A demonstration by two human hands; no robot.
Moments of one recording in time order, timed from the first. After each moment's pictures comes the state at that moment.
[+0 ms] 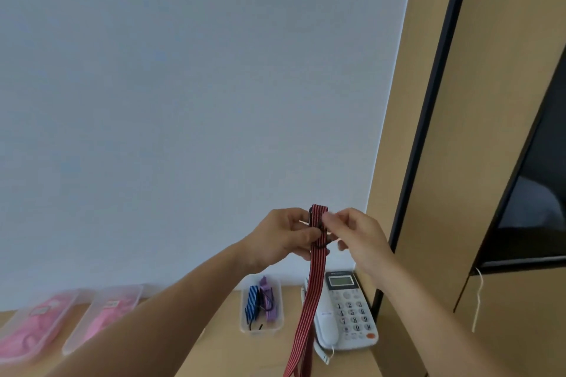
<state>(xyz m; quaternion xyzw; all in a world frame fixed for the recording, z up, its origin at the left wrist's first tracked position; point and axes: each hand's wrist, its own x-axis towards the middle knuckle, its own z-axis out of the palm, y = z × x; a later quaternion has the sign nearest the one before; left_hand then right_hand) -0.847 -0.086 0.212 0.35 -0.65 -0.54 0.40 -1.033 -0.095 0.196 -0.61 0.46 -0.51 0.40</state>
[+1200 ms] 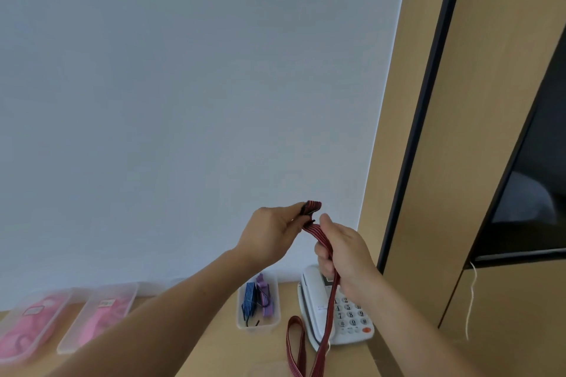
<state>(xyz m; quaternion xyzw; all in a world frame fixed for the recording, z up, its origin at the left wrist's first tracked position) -0.848 -0.098 0.194 0.40 -0.79 -0.03 0.46 -1.006 -0.069 0.189 -0.51 0.45 -0.50 0.54</state>
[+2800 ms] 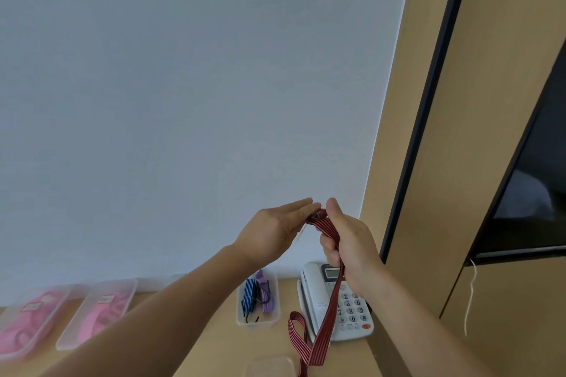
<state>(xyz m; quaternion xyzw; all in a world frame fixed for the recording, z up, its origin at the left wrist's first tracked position) -0.841 -0.107 0.187 0.29 -0.85 0.10 0.43 -1.010 -0.073 0.197 -0.51 0.44 -0.52 0.52</state>
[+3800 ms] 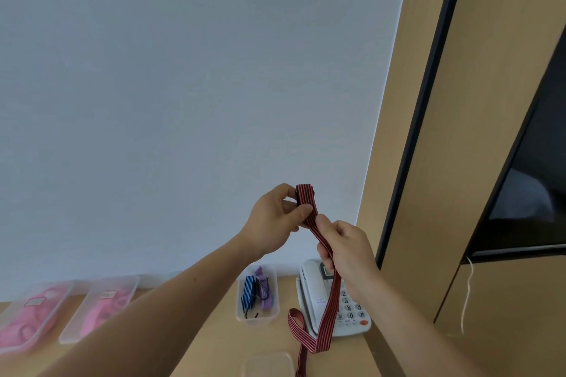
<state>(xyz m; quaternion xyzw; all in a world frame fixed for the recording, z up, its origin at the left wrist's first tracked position) -0.854 -0.088 0.211 0.43 -0.67 -0.36 0.49 -1.011 -0.063 0.182 -0.54 0.49 -0.51 0.46</state>
